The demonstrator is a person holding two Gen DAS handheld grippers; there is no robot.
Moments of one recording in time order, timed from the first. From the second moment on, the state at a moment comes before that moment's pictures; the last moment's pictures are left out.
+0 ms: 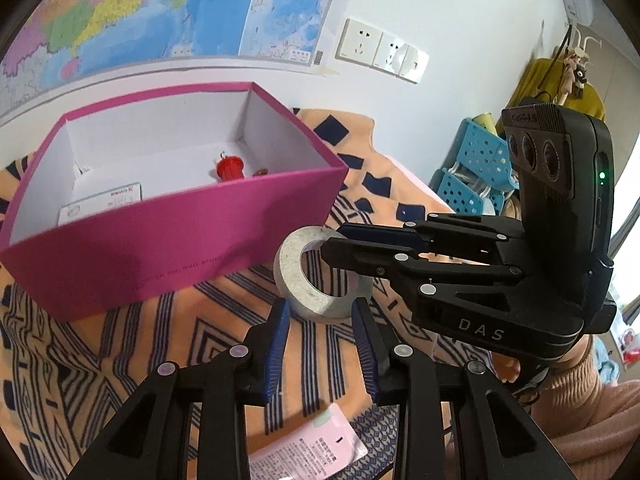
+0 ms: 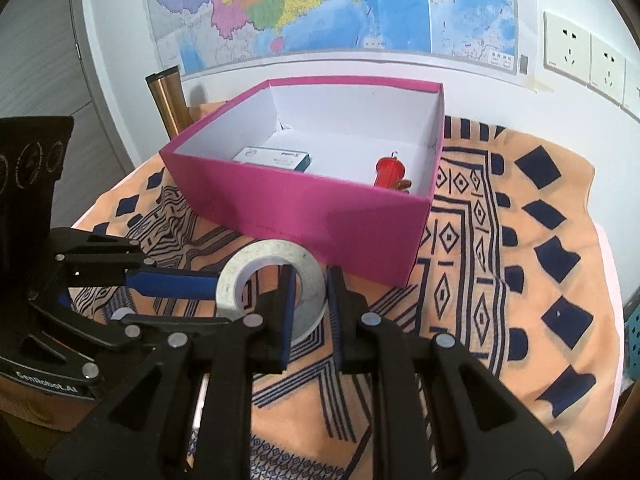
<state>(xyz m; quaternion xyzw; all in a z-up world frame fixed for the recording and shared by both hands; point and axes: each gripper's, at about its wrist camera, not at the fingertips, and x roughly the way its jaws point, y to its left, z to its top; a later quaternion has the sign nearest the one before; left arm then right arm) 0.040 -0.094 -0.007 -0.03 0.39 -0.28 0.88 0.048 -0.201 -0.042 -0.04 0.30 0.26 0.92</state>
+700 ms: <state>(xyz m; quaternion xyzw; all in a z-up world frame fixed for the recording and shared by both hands) 0.065 -0.095 0.023 -0.01 0.35 -0.27 0.89 0.071 -0.203 -0.008 -0.05 0.26 0.25 0.93</state>
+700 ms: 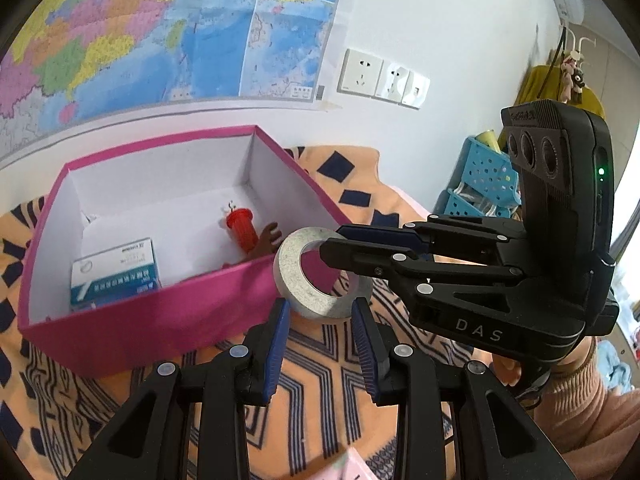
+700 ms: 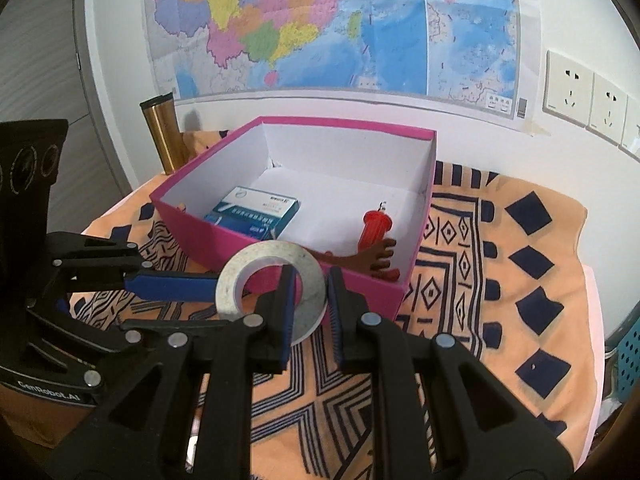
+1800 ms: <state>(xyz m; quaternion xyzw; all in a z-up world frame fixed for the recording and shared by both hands) 0.140 -0.093 0.021 -0.04 0.38 -0.26 0.89 0.143 -0.203 0.002 -0.04 0.28 0.23 0.93</state>
